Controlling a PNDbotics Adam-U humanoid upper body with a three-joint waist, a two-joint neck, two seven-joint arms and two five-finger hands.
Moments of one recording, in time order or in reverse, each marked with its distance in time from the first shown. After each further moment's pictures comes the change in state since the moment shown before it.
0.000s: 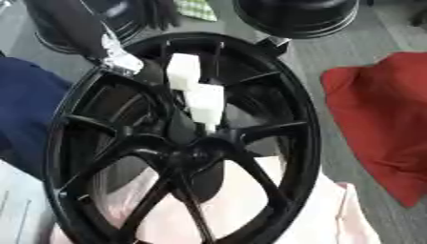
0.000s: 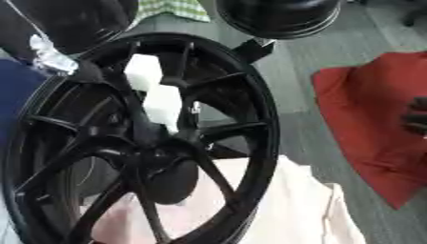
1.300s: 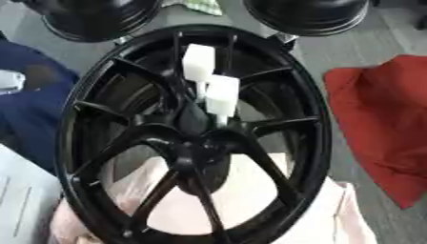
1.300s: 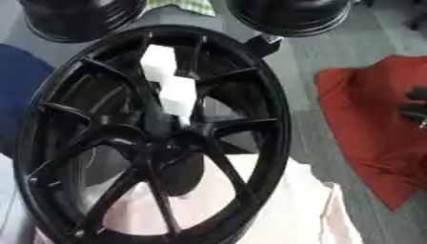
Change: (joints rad) left arm 0.406 0.380 0.217 -0.388 0.056 -0.015 0.252; right arm 0.035 0.000 -0.026 0.000 0.001 -0.060 0.018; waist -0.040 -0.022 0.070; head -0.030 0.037
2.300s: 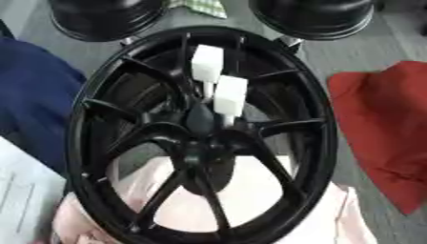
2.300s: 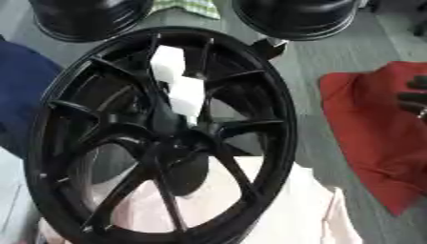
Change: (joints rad) left arm 0.444 -0.299 0.259 0.007 0.221 -0.004 0.755; right arm -0.013 0.009 -0.012 0.000 -0.018 -0.013 0.006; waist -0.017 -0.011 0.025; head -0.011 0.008
